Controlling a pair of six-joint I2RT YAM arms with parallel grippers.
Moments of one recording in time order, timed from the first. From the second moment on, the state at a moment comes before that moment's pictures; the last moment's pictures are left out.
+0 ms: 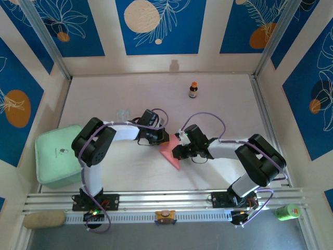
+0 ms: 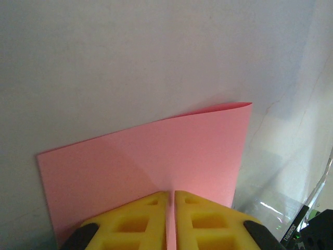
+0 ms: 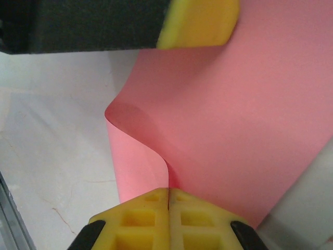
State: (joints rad) left arm -0.62 1.93 1.03 -0.09 0.54 -0.79; right arm 0.65 1.55 0.57 0.03 -0.46 0.46
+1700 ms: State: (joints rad) left arm -0.62 1.93 1.03 -0.09 0.54 -0.81; right arm 0.66 1.55 0.56 0.02 -0.42 0.50
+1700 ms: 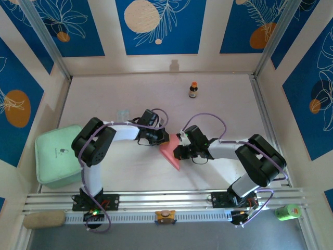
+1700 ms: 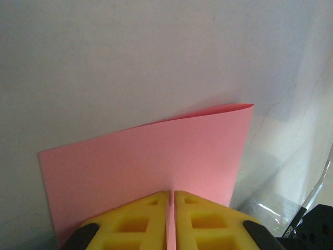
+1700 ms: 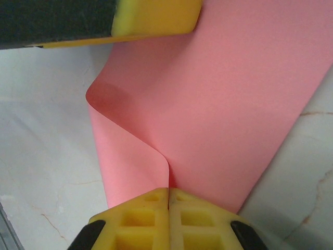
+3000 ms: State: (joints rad) left arm -0.75 1.60 0.68 0.16 0.50 -1.02; right arm 0.66 1.56 0.58 0.02 -0.43 0.50
